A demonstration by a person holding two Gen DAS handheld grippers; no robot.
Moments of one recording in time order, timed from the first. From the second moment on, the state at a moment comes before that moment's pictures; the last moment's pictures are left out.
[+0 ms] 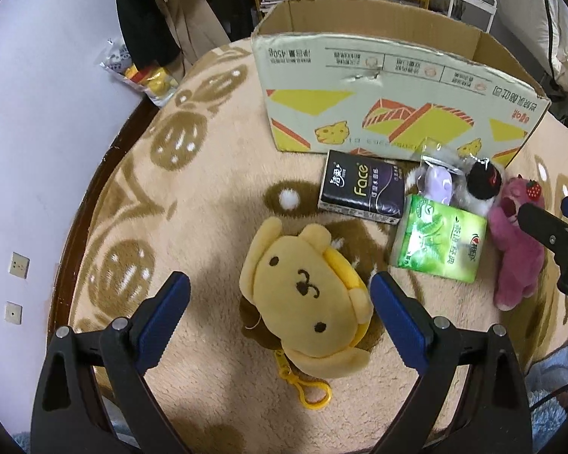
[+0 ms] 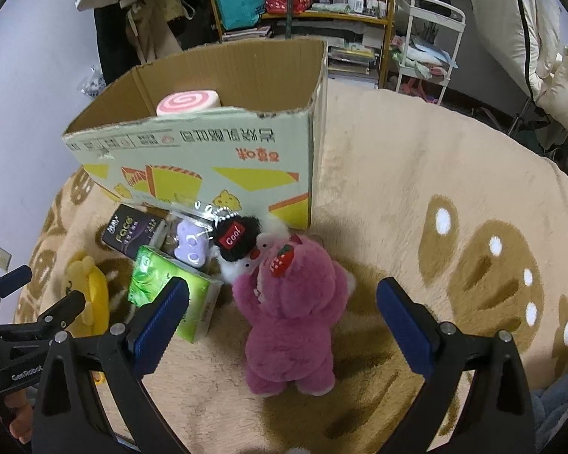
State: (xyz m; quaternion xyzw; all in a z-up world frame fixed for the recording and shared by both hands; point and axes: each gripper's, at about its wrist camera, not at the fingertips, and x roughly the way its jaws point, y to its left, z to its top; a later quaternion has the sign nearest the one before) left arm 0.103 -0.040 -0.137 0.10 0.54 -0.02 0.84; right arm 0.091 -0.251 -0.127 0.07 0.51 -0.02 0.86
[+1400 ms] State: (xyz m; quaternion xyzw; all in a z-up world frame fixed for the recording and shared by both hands) left arm 0.122 -0.041 -0.175 0.06 0.60 -0.05 0.80; right arm 0.117 -0.262 -0.174 0.07 0.56 -0.03 0.83
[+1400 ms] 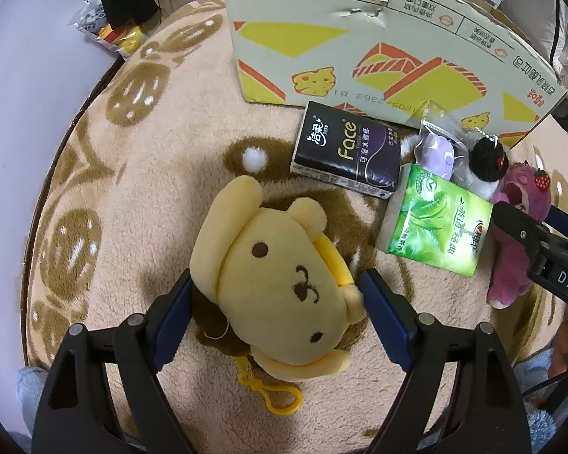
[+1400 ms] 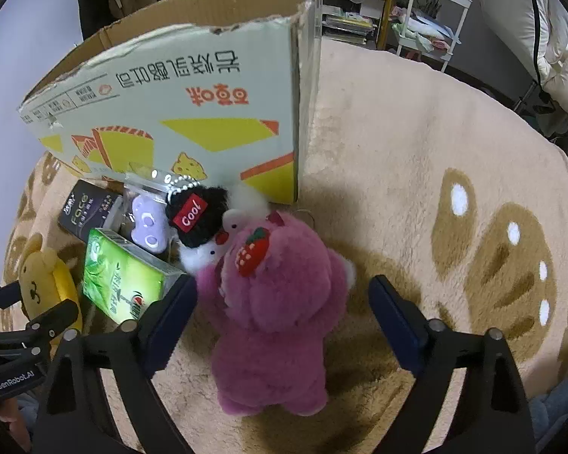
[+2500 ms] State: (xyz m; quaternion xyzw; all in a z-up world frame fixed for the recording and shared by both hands) left arm 0.112 -0.035 -0.161 0.03 0.56 -0.05 0.82; right arm 0.106 -0.258 -0.155 0.07 0.53 -0.02 0.84
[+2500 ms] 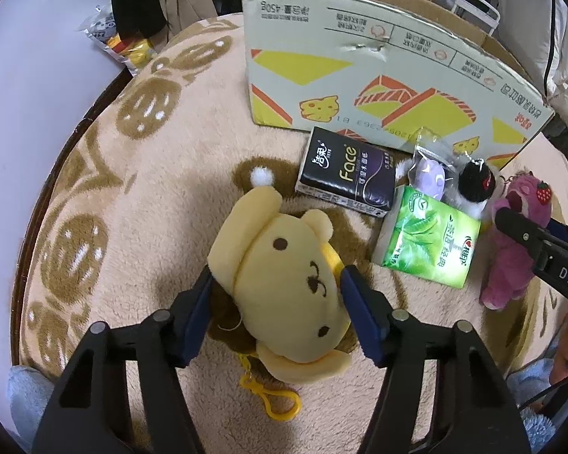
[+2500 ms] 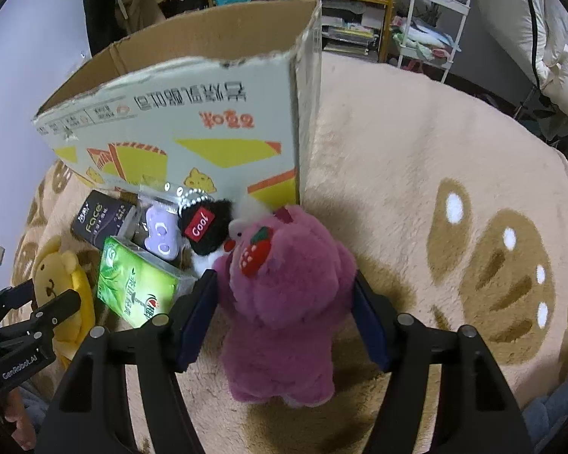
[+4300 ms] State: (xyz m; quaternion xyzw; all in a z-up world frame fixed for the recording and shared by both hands) left arm 0.119 -0.068 0.027 0.06 0.22 -0.08 0.97; right arm 0.095 -0.270 0.017 0.09 0.24 0.01 0.97
